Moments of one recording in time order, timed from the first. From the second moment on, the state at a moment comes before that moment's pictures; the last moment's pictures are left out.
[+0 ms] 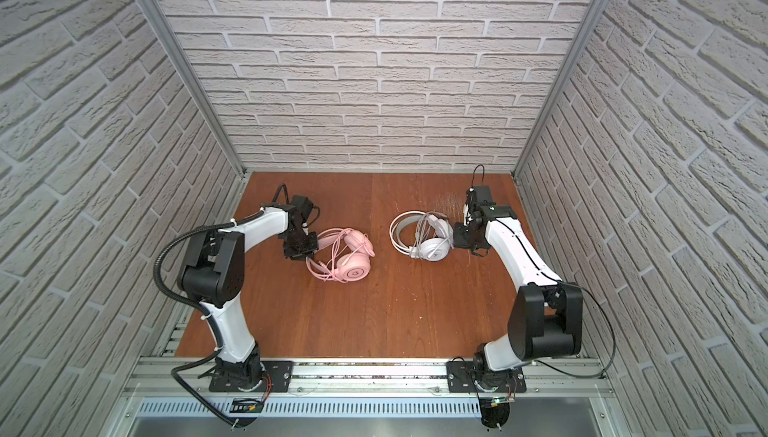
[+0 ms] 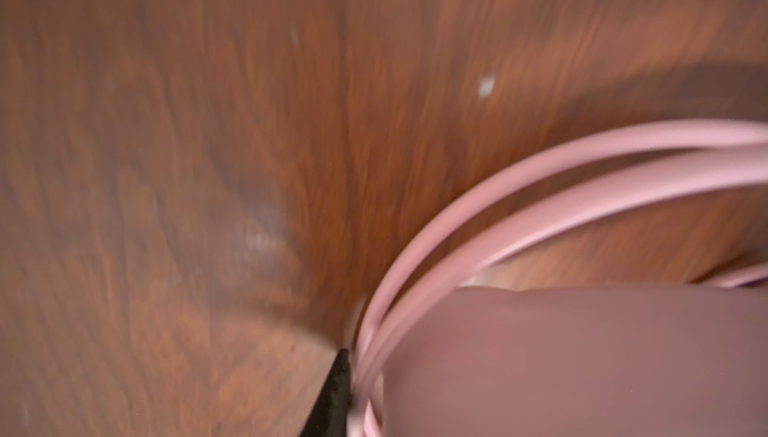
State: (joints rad) left arm -0.24 1.91 1.29 -0.87 0.07 -0.49; right arm -0.01 1.53 1.21 -0.94 0.00 0.21
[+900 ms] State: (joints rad) left arm -0.15 2.09 1.55 -0.89 0.07 -0.39; right arm 0.02 1.90 1.42 -0.81 -0.04 0.23
